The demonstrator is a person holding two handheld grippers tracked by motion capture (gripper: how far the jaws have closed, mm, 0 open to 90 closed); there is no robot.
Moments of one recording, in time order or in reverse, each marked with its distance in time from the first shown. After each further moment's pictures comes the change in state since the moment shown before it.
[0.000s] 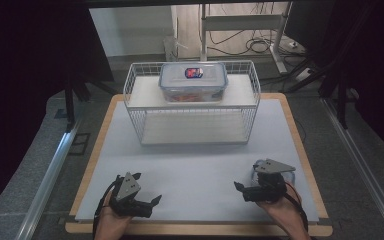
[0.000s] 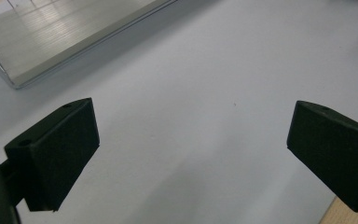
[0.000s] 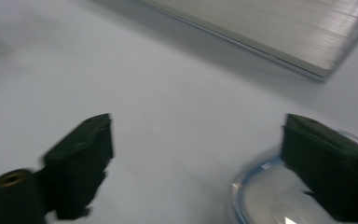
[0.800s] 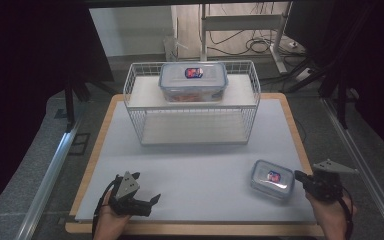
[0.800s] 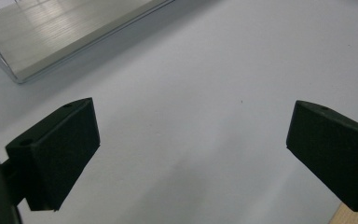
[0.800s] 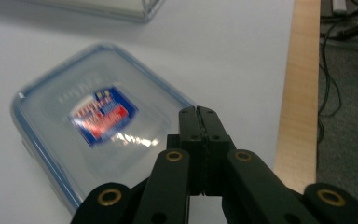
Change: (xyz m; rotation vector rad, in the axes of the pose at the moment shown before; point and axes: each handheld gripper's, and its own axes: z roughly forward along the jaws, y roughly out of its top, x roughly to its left) left arm 0.004 -0.002 0.002 0.008 0.002 -0.011; right arm -0.089 -0.047 -0.074 0.050 -0.267 0.211
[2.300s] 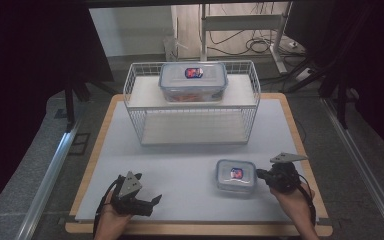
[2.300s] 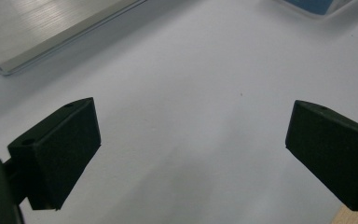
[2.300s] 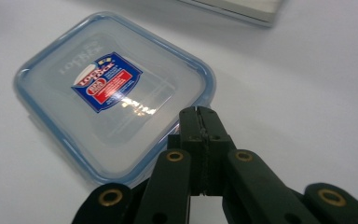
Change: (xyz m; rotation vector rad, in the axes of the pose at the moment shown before) left arm 0.000 -0.001 0.007 0.032 -0.015 0.001; right arm 0.071 0.032 0.057 0.082 0.241 -0.117
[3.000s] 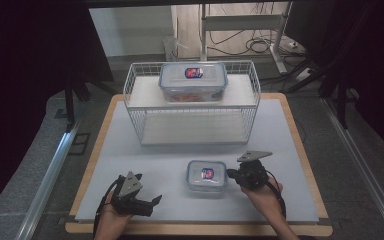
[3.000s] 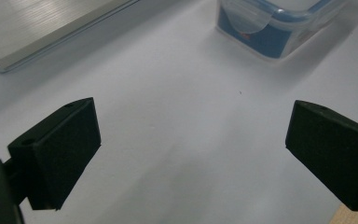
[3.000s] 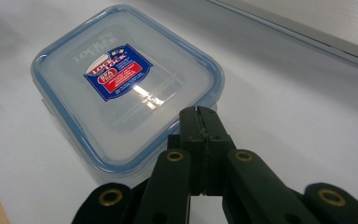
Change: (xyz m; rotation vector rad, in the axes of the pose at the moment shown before) left arm 0.000 0.000 0.001 0.009 -0.008 -0.006; right arm 0.056 0.030 0.045 0.009 0.117 -0.099
